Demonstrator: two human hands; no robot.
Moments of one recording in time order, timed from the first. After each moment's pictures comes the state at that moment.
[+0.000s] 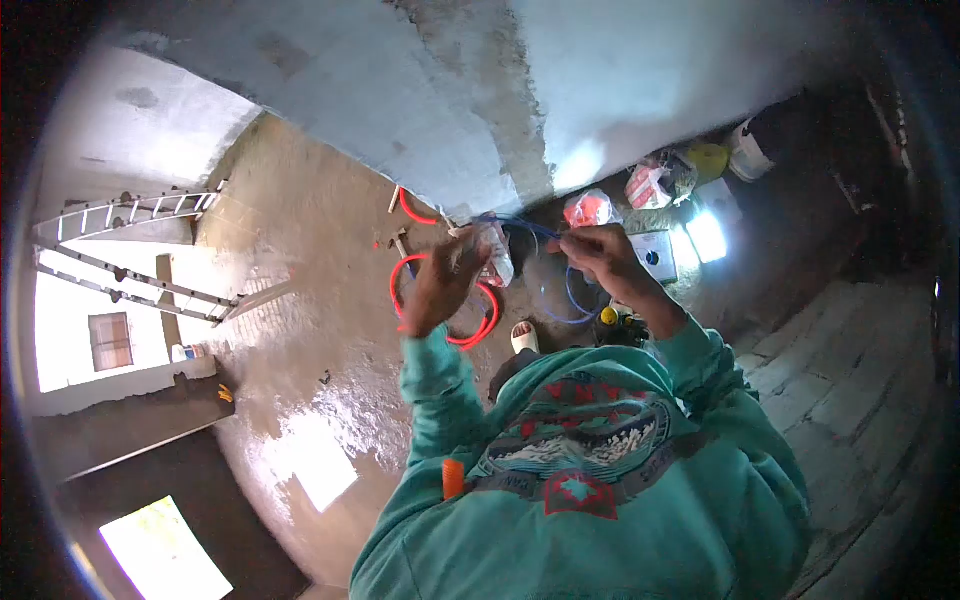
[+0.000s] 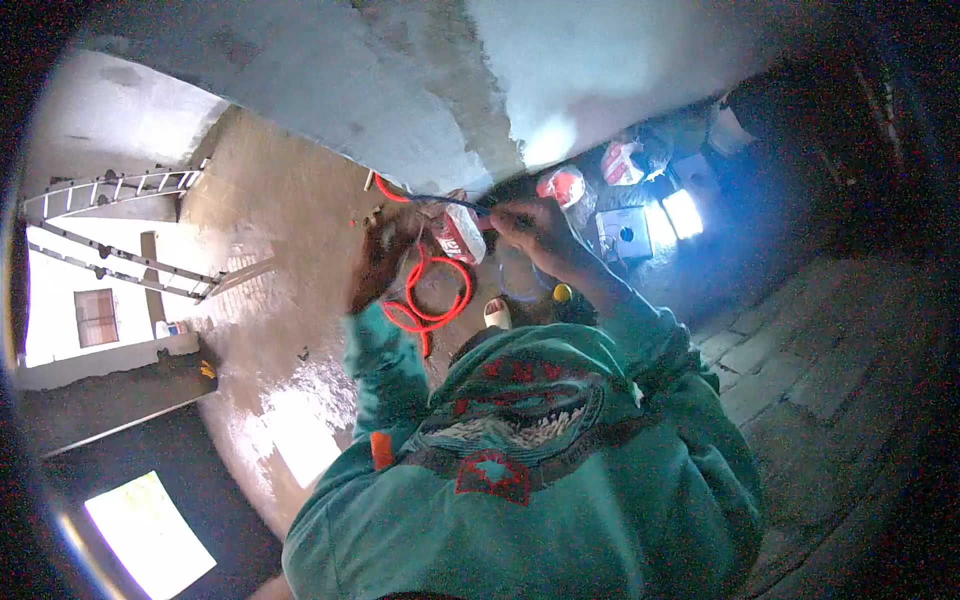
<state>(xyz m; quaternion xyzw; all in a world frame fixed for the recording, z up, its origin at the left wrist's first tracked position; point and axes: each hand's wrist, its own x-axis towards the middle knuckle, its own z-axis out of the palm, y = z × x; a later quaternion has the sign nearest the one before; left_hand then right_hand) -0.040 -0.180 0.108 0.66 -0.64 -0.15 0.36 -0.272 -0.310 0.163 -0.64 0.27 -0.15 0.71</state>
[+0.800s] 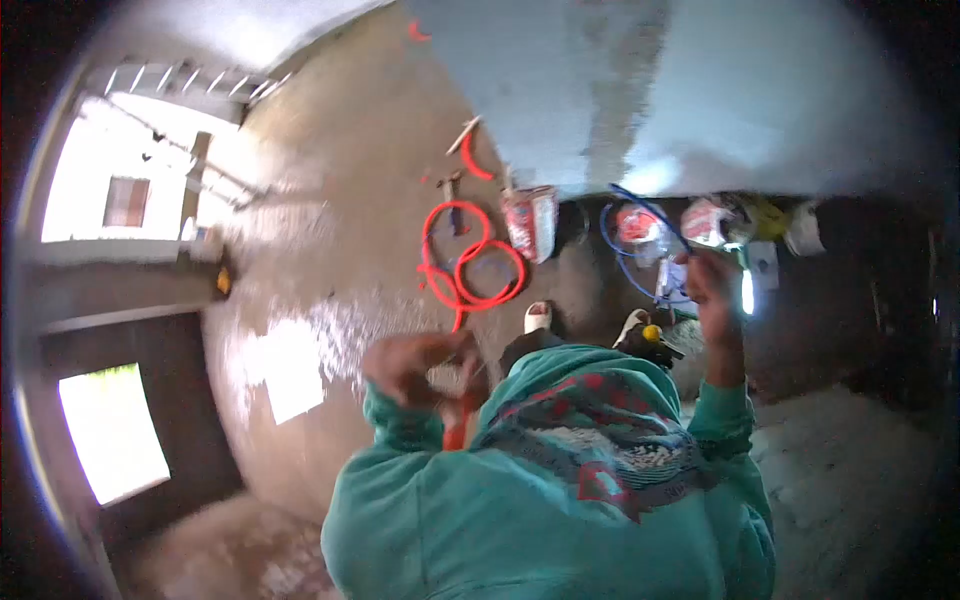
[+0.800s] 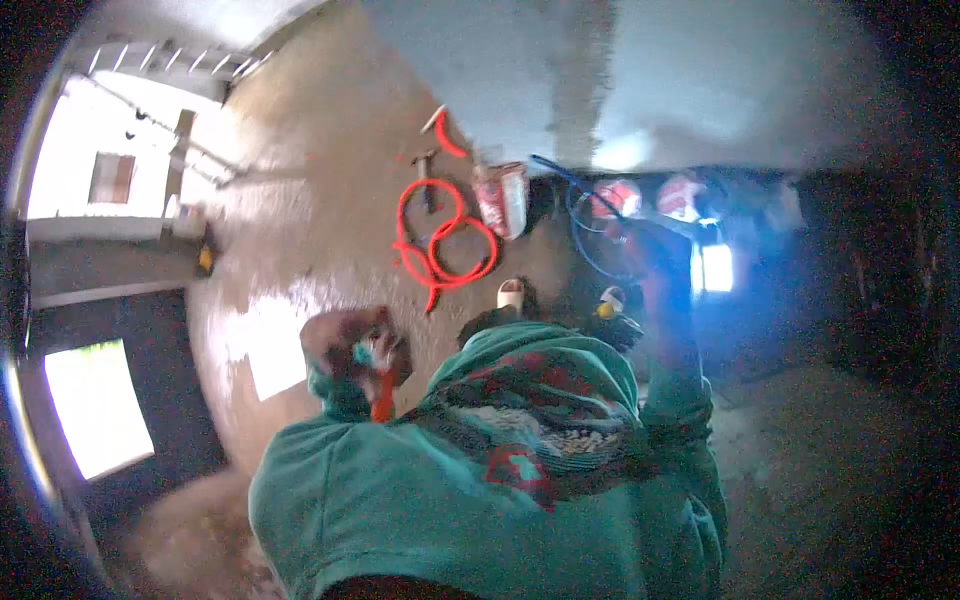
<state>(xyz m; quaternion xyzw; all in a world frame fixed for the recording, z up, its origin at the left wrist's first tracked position) -0.053 0.018 0.181 0.51 -0.49 -0.59 0.39 -0.304 -0.306 0.164 -0.59 0.30 -0.28 0.70</state>
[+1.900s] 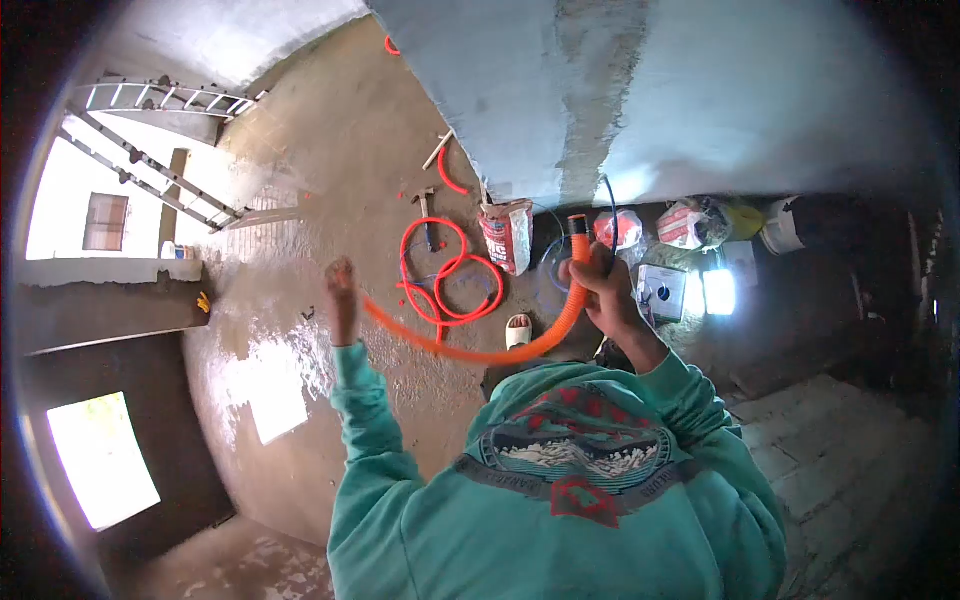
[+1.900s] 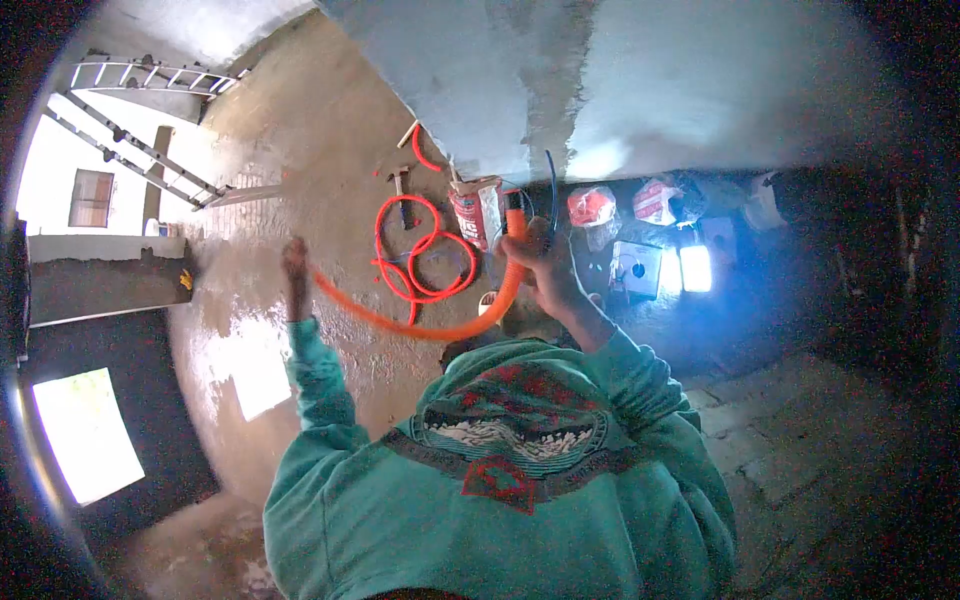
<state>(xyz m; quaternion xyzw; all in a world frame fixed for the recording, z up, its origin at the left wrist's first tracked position) 0.093 0.018 0.047 0.32 0.02 -0.35 0.88 -0.223 -0.261 0.126 -0.36 0.26 -0.21 0.87</state>
